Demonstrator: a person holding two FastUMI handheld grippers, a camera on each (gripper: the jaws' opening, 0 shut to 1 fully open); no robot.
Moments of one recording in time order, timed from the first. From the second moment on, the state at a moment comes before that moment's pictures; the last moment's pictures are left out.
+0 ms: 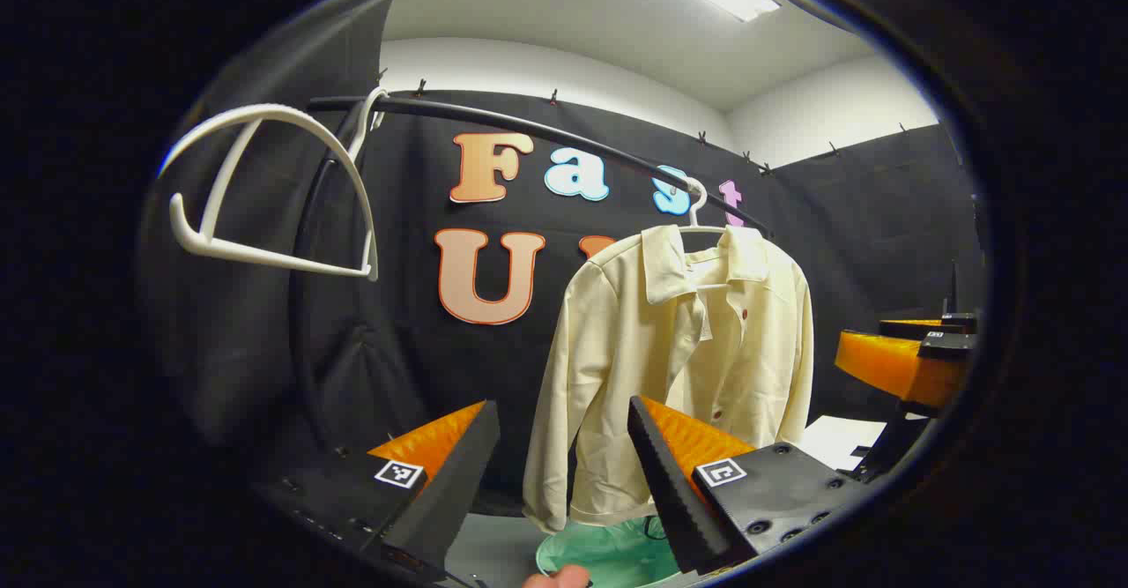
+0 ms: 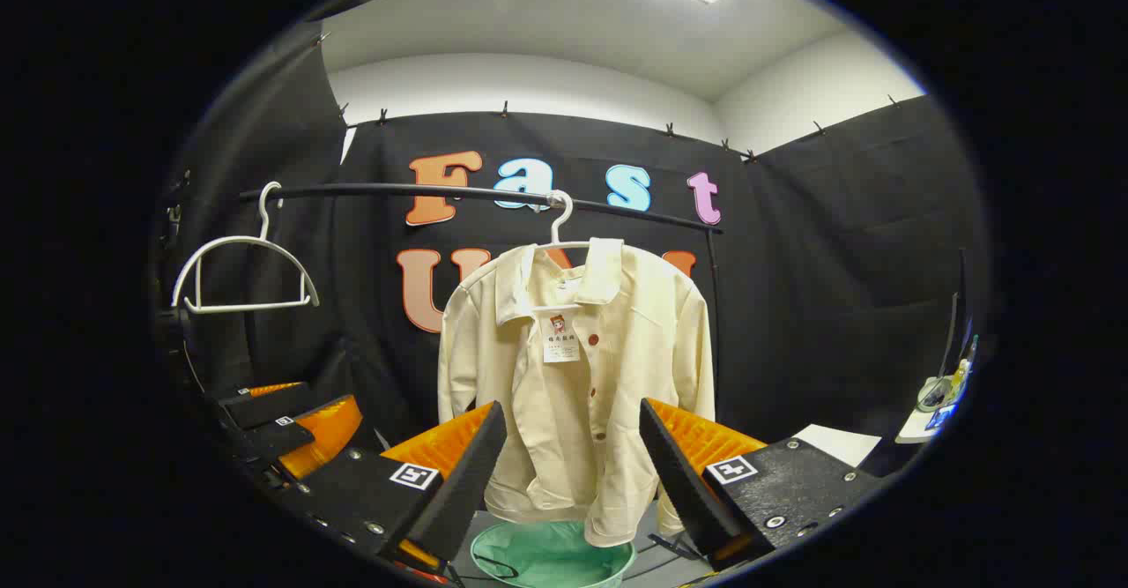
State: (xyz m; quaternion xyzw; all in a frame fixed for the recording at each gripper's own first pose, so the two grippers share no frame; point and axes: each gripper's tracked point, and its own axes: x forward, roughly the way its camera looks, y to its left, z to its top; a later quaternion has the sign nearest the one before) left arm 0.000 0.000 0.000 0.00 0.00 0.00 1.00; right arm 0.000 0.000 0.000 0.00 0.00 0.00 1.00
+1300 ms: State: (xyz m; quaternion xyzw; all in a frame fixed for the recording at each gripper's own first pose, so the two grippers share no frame) left arm 0.016 -0.056 0.001 -0.04 0.00 -0.02 1.00; right arm 0.024 -0.059 -0.005 0.02 0.01 -0.02 1.00
